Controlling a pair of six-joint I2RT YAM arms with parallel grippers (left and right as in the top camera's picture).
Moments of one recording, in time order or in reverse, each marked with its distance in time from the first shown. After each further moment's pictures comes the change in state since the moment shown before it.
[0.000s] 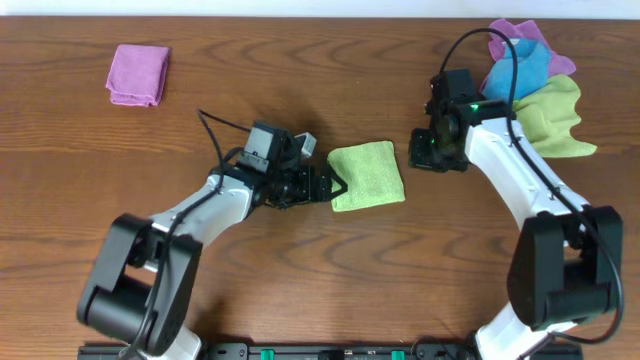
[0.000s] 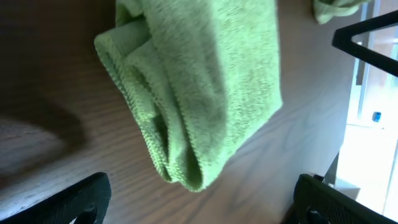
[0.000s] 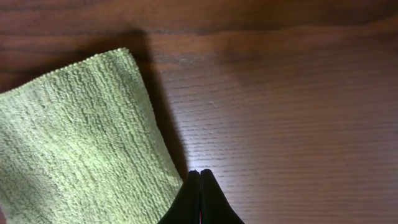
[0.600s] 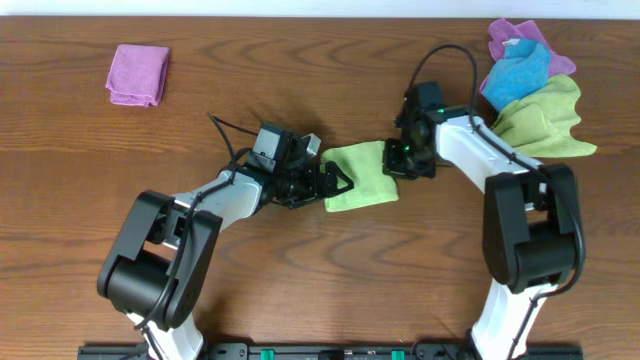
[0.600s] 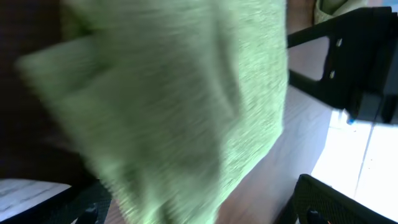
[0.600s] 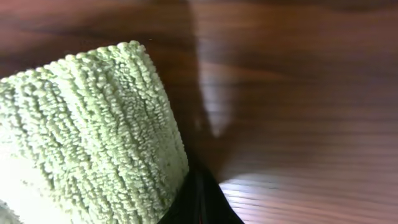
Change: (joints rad) left arm -0.014 0.117 0.013 0.139 0.051 -0.089; right arm 0.065 0.189 -0.001 0.129 -0.174 0.001
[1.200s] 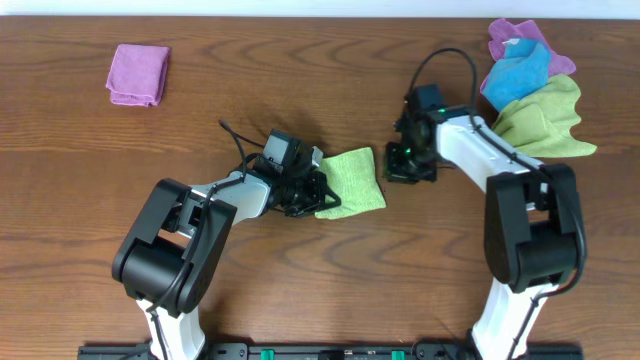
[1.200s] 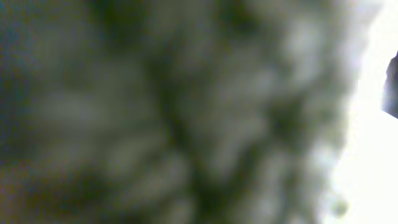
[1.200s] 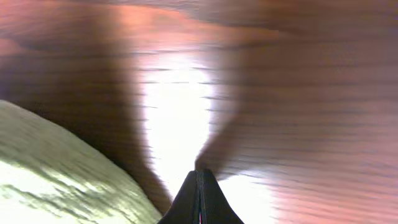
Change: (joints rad) left arm -0.023 0.069 0.000 -0.004 -0.003 -0.048; right arm -0.040 0.000 0.000 -0.072 -0.019 -0.003
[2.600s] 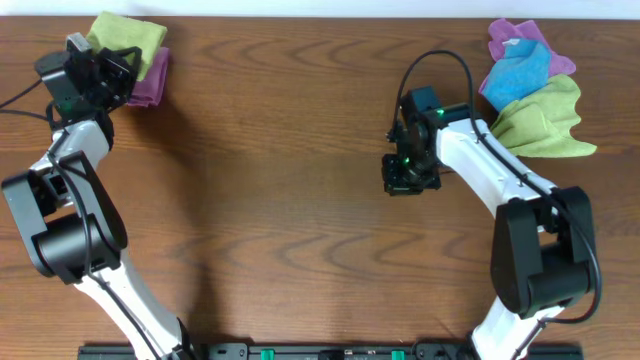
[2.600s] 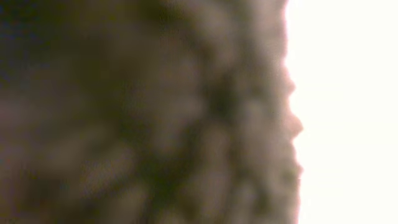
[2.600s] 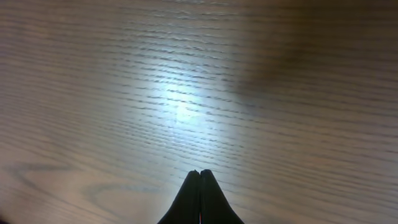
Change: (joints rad) left arm 0.832 0.191 0.478 0.397 -0.100 -0.241; right arm 0.082 -0.121 -0.001 -0.191 0.025 -0.103
